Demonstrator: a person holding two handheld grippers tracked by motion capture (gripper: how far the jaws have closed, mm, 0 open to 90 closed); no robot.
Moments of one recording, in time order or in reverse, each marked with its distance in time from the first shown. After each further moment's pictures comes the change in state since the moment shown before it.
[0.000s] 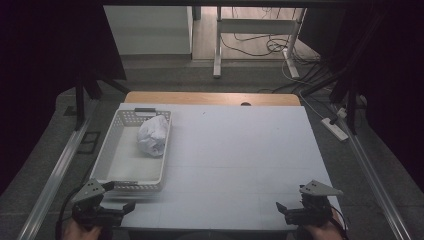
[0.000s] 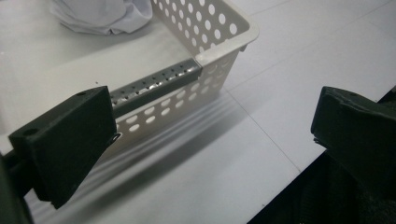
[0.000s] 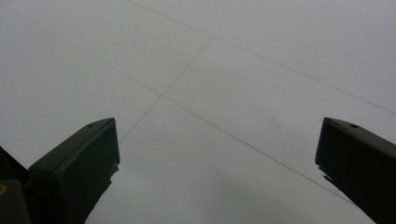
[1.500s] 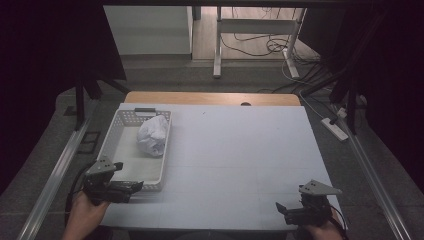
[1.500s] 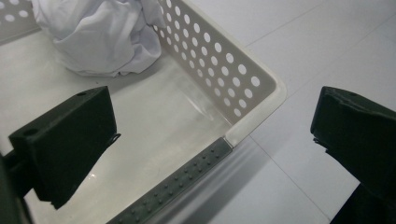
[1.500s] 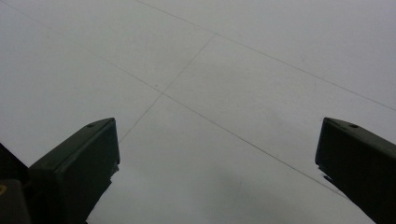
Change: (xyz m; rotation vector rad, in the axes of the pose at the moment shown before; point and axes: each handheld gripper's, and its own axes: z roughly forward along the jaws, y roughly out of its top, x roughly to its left) left arm 0.019 0.047 0.027 0.032 -0.023 0.059; right arm 0.000 0.000 0.001 0.014 0.007 -0.001
